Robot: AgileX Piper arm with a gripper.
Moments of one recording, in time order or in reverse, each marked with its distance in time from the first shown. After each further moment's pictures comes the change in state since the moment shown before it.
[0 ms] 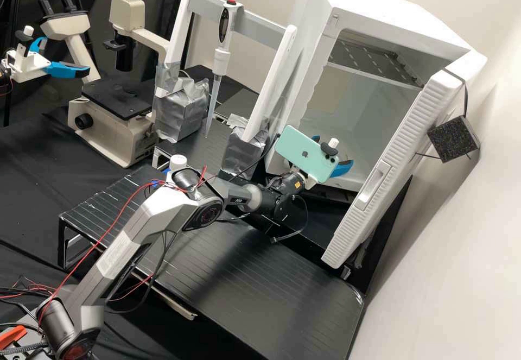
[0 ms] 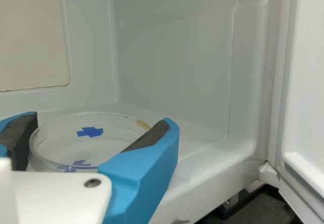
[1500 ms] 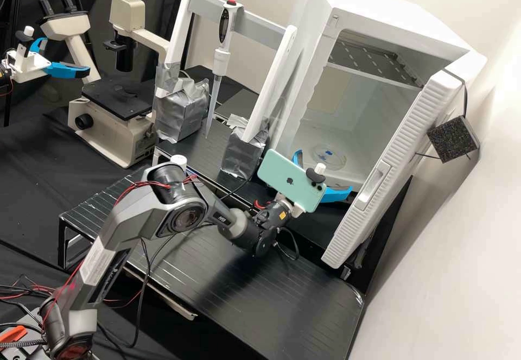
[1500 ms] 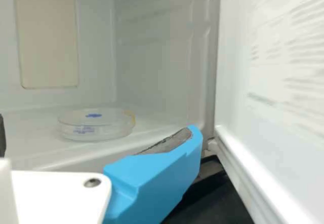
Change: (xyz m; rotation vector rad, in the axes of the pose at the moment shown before) arm -0.115 0.033 0.020 -0.015 0.074 0.046
